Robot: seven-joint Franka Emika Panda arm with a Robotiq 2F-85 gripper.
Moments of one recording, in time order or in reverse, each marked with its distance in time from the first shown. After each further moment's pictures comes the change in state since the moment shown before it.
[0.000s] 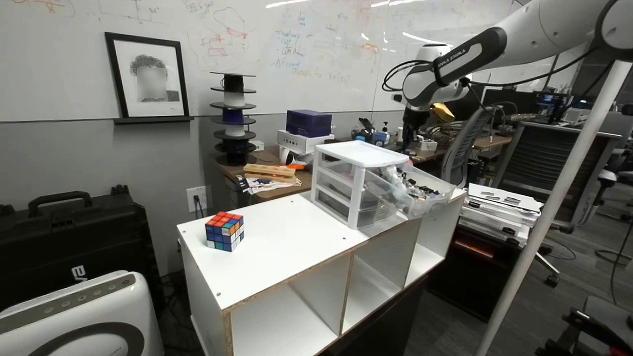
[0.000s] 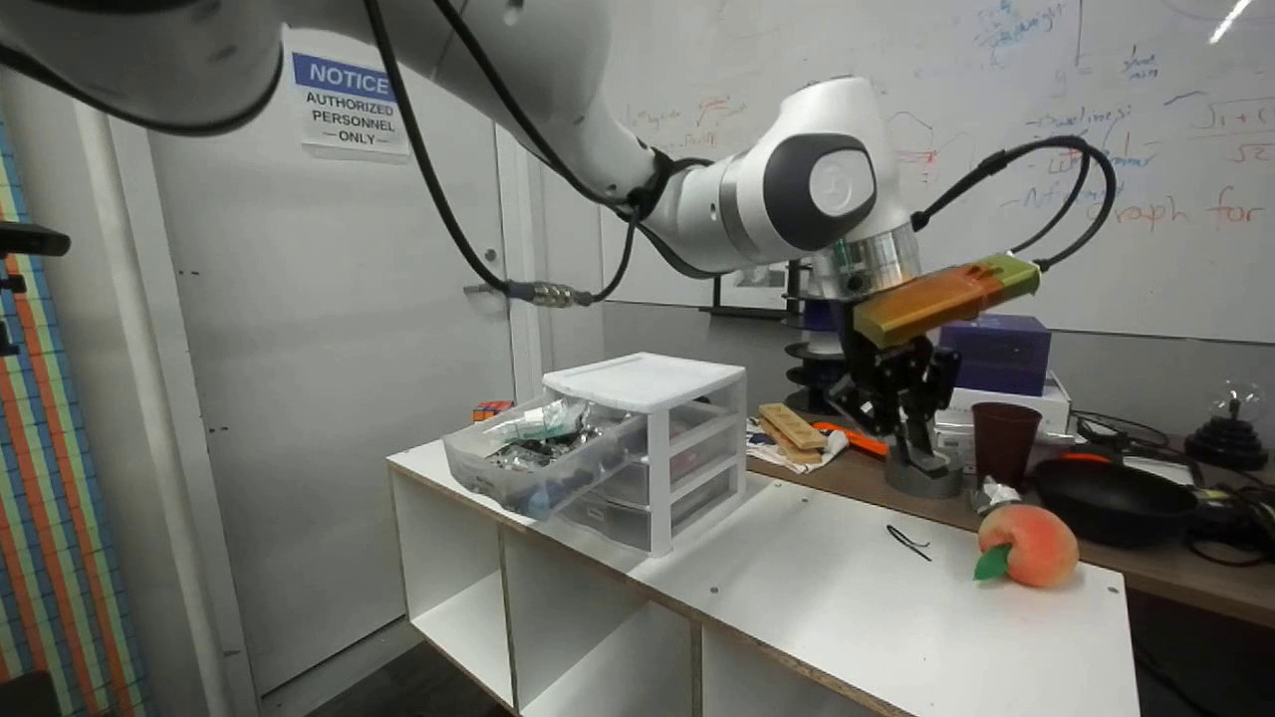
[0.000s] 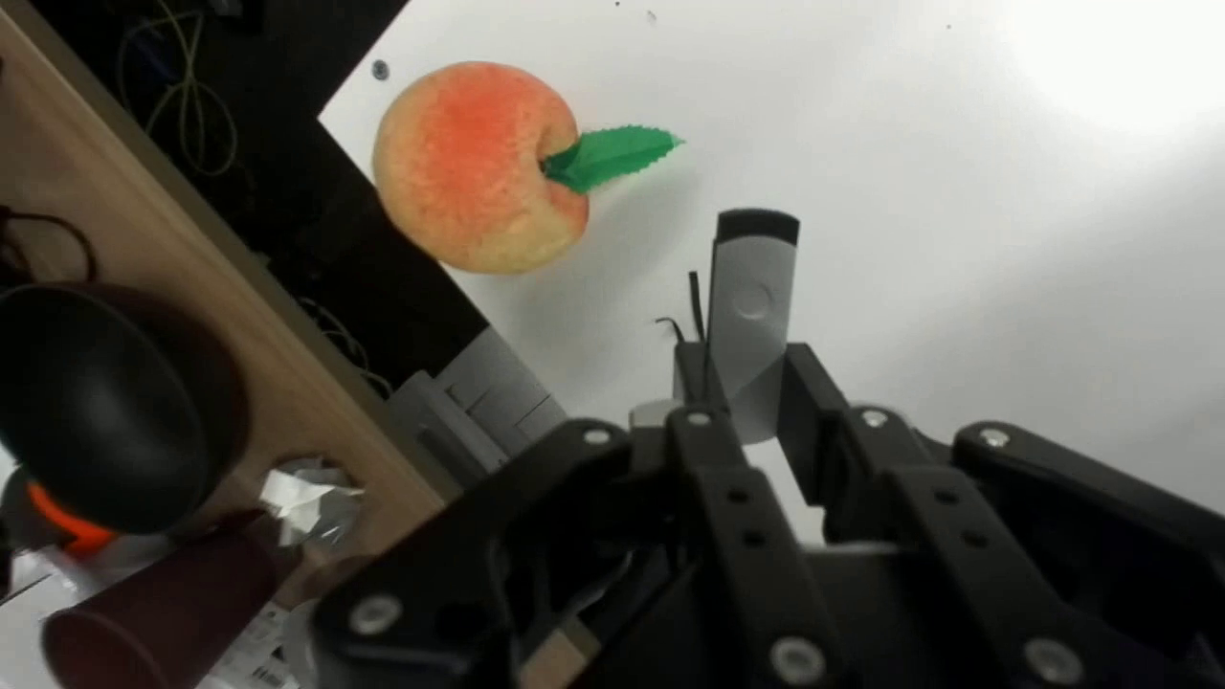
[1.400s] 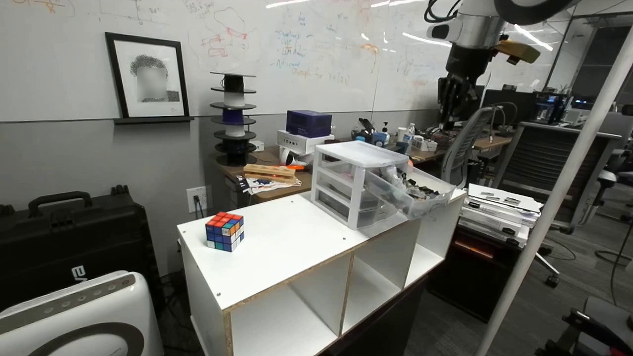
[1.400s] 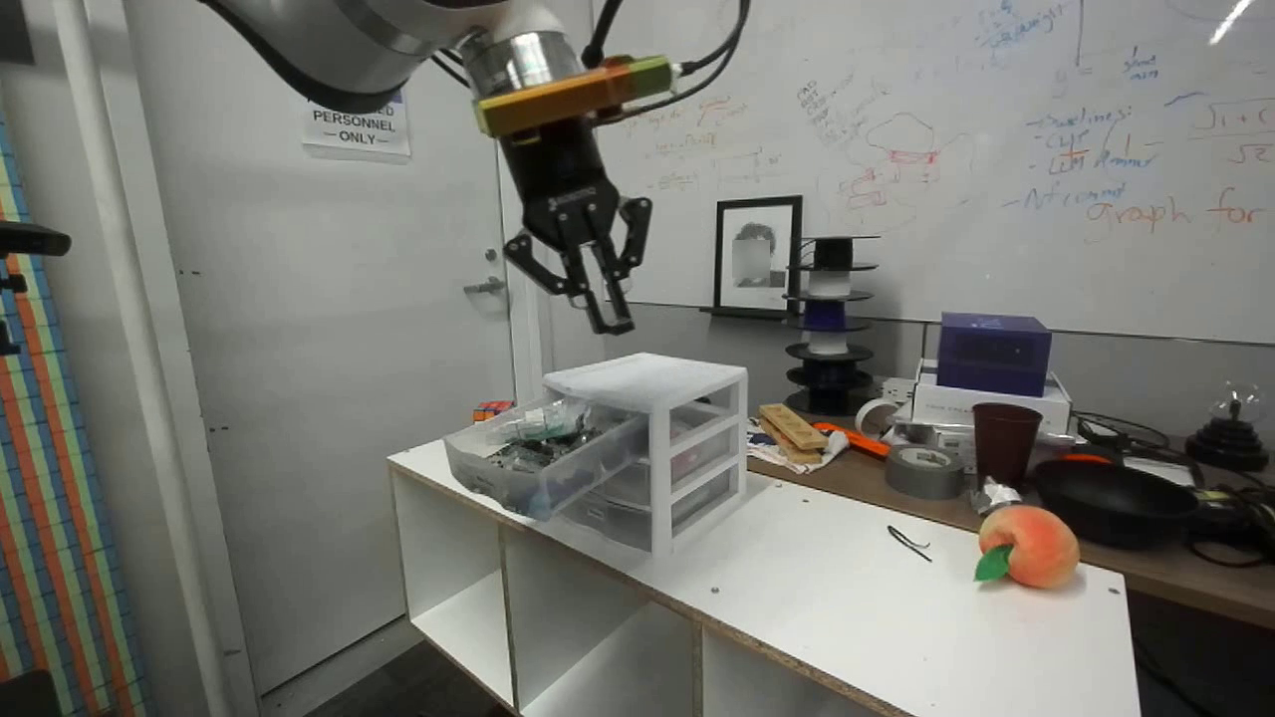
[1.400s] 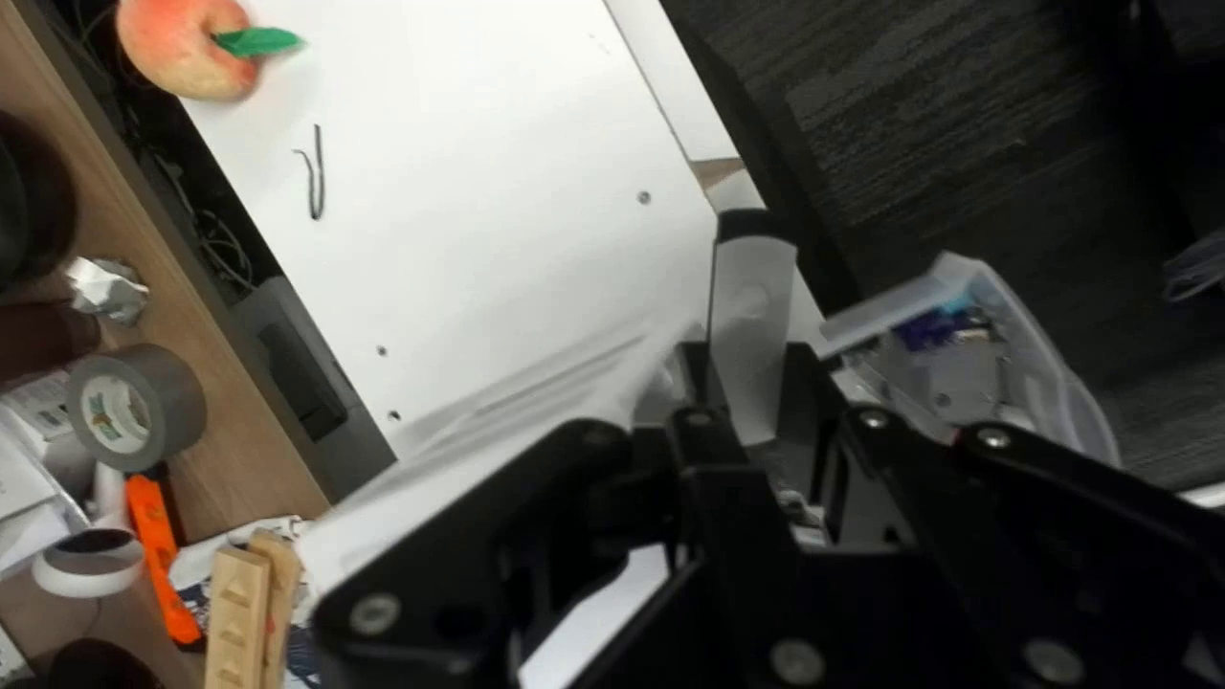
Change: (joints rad) arm 0.158 -0.938 0.153 -0.990 -0.286 -0.025 0.222
